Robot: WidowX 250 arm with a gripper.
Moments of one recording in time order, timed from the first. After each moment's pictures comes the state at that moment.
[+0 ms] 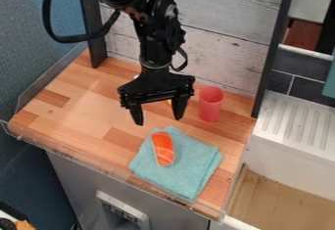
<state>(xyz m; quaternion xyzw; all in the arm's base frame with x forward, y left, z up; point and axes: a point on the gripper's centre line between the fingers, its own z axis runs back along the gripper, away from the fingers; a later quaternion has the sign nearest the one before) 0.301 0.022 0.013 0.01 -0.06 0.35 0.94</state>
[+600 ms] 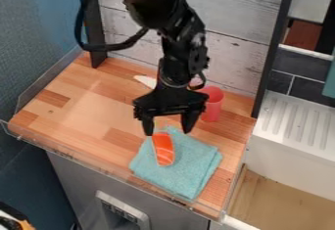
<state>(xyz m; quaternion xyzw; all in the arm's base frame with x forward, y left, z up) 0.304 0.004 -0.008 0.07 -0.08 0.33 0.94</state>
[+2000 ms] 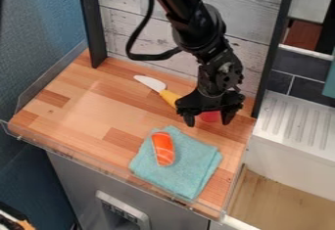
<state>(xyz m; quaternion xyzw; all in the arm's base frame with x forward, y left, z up) 0.375 -0.034 -0.041 0.01 -0.19 0.26 0.95</state>
